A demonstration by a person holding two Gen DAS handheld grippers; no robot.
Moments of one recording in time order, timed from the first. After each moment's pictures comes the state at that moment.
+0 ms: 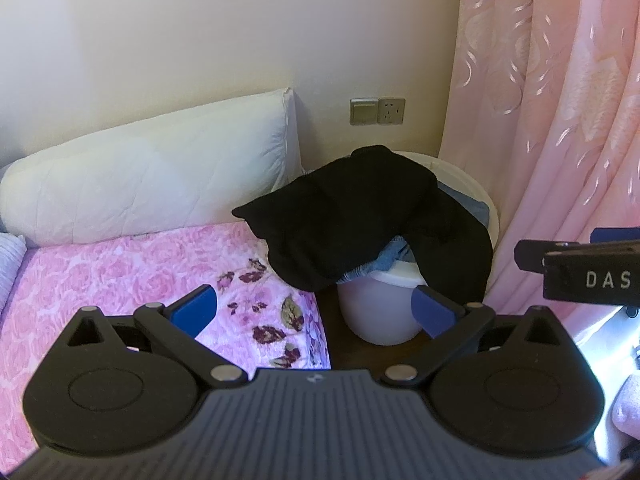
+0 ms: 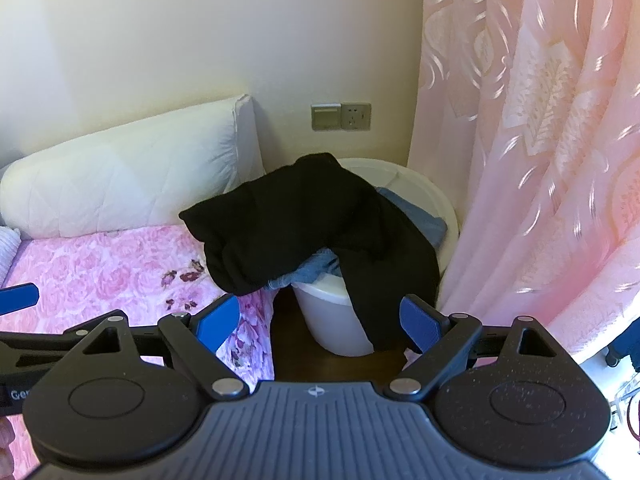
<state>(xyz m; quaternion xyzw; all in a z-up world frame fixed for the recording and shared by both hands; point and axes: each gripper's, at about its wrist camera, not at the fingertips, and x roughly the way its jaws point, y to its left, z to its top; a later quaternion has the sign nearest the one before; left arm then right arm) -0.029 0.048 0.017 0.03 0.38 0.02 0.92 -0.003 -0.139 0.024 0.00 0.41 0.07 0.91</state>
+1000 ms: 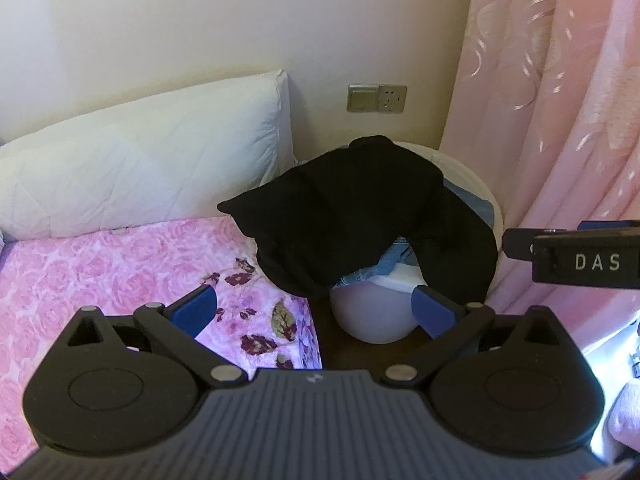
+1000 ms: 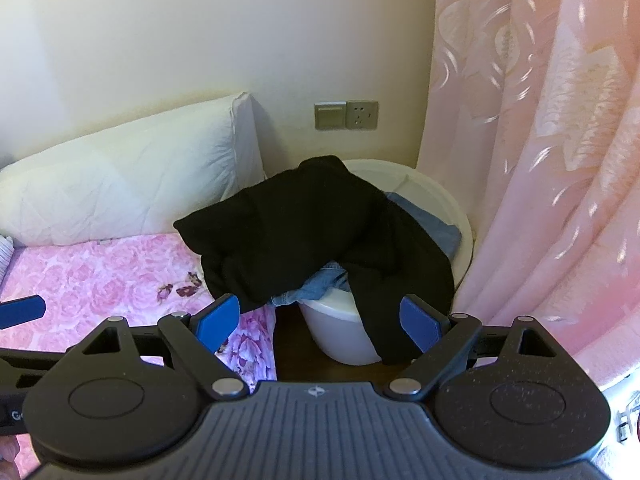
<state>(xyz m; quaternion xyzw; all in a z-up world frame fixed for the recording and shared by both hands) 0.036 0.066 -0.011 0.00 0.41 0.00 0.91 0.059 -0.120 0.001 0.01 0.42 0.07 0.90</state>
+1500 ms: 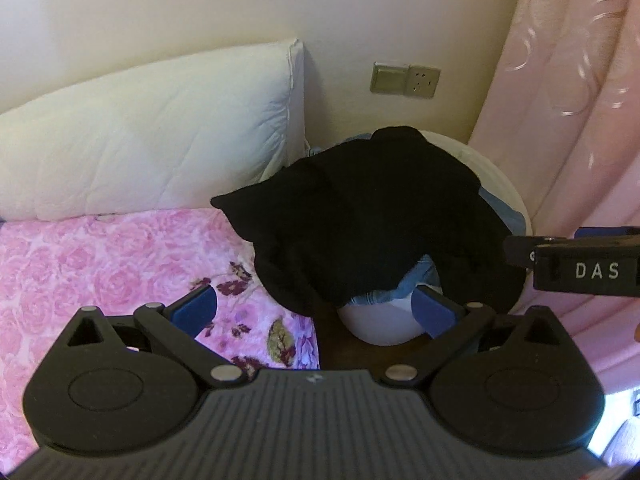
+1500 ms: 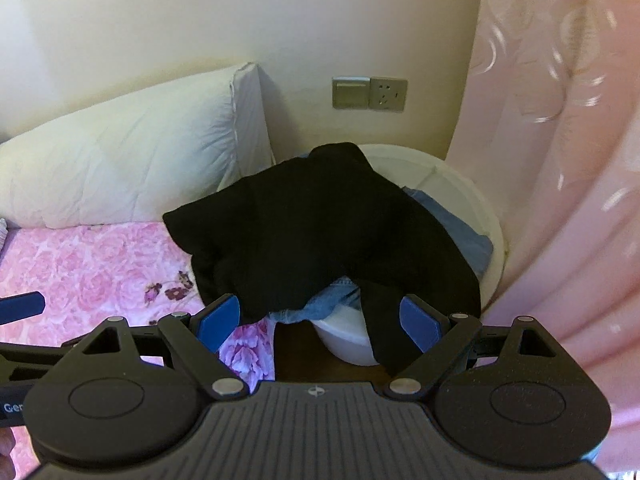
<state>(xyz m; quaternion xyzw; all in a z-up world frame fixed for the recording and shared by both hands) 0.149 0.077 -0.051 -0.02 0.46 0.03 0.89 0.175 -0.107 -0.040 -0.01 0.47 0.10 0.88</state>
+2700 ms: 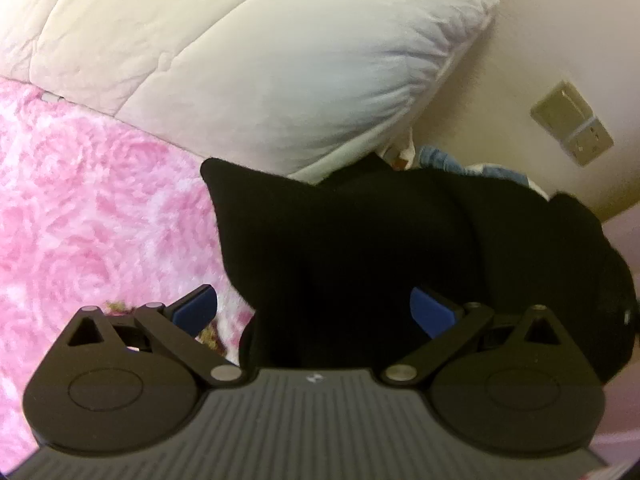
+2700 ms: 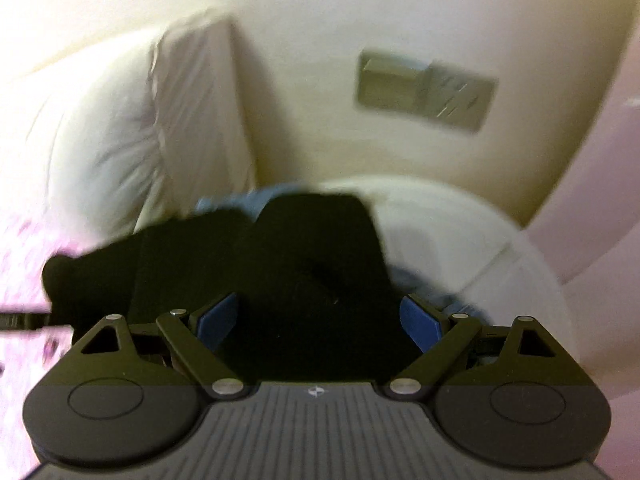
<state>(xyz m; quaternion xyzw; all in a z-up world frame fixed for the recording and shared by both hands) 0.353 0.198 -0.269 -0.24 0.49 0.12 0.83 0.450 -0.121 -0.209 -0.08 0.49 0.21 0.84</state>
